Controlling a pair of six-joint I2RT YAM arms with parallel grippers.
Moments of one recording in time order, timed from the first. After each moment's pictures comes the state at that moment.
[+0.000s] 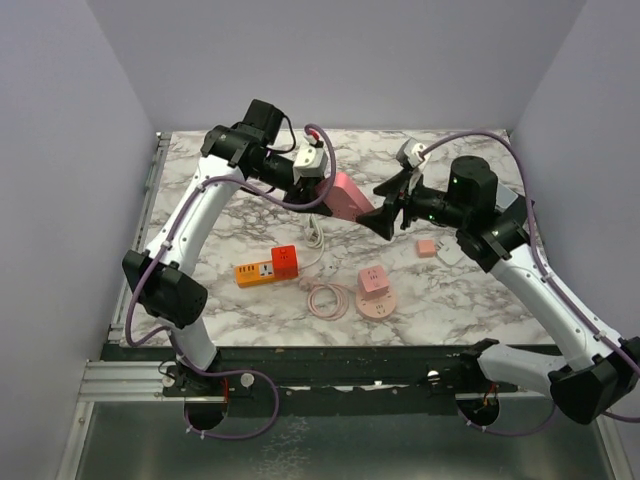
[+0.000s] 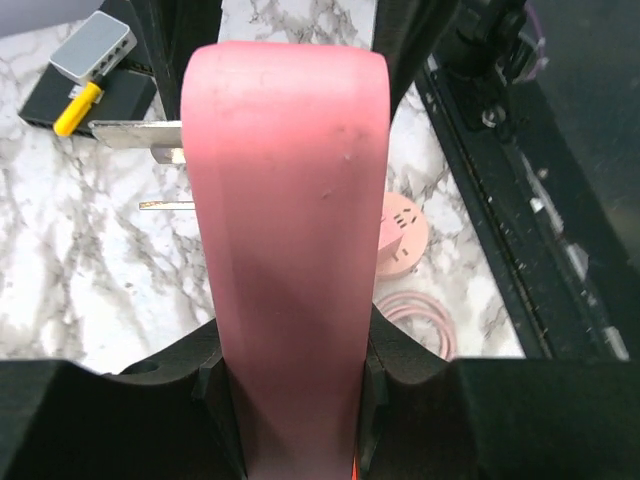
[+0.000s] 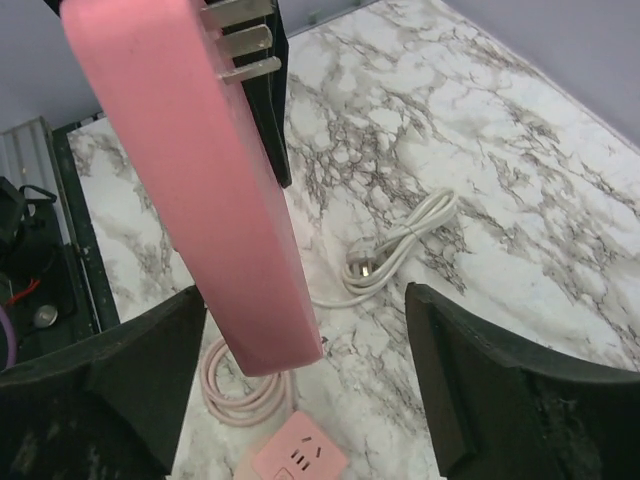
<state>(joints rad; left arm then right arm) -0.41 1.75 1.93 -1.22 1.21 1.05 0.50 1.16 1.18 -0.25 -0.57 -0.07</state>
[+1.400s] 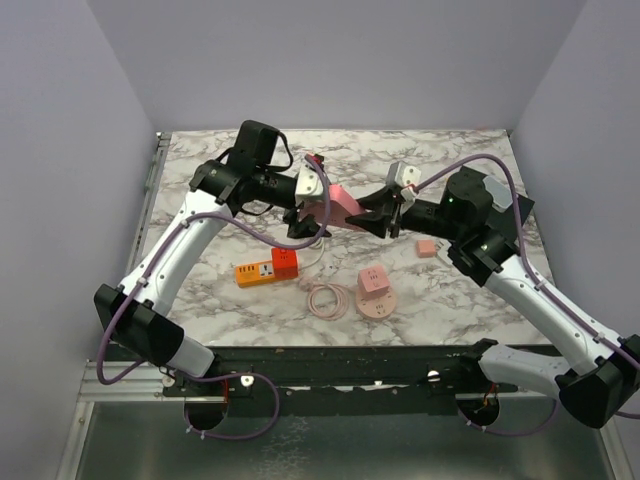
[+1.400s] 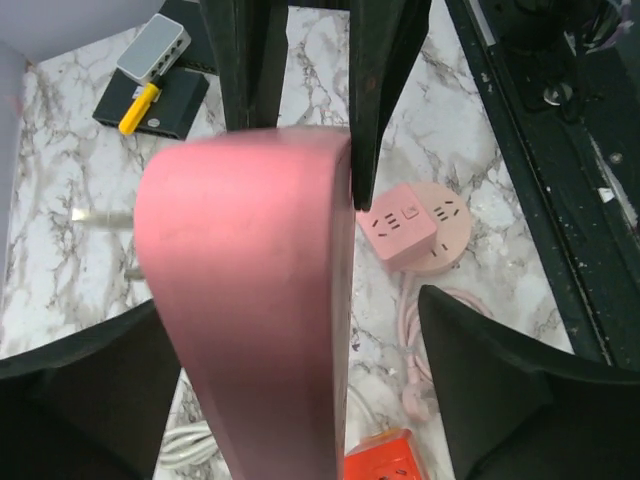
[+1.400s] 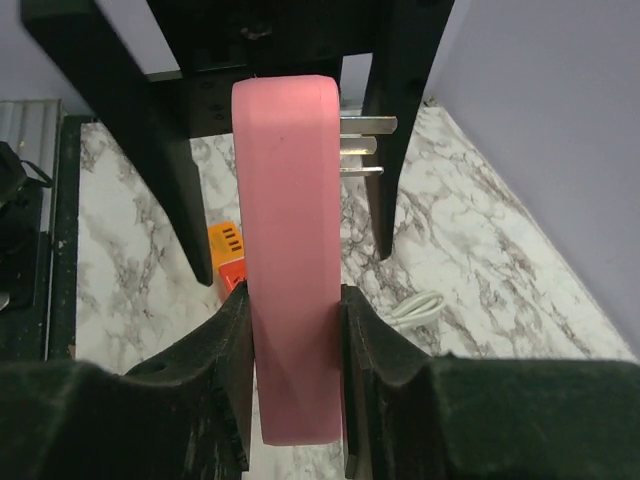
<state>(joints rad) -0.47 1.48 1.61 -0.89 1.05 0.95 0.60 1.09 1.02 0.04 -0.65 -0.26</state>
